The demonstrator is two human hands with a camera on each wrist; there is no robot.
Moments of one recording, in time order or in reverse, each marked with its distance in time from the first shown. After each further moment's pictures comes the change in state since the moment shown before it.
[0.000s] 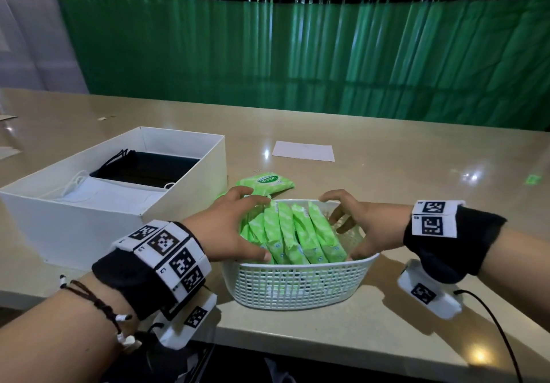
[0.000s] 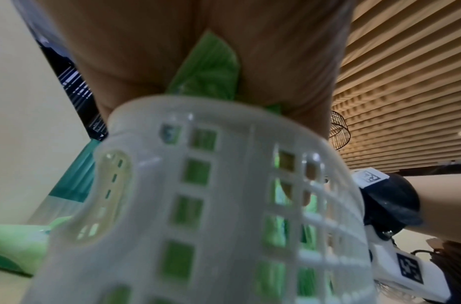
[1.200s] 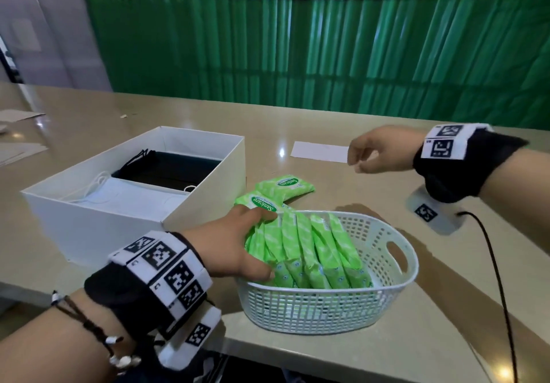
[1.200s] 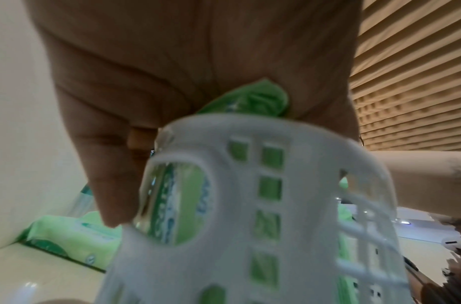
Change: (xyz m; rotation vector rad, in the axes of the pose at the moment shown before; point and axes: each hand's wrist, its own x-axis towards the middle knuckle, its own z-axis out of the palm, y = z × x) left_hand -0.006 -0.022 -0.005 -0.114 -0.123 -0.104; right_hand 0.057 -0.012 -0.100 -0.304 0.235 0.046
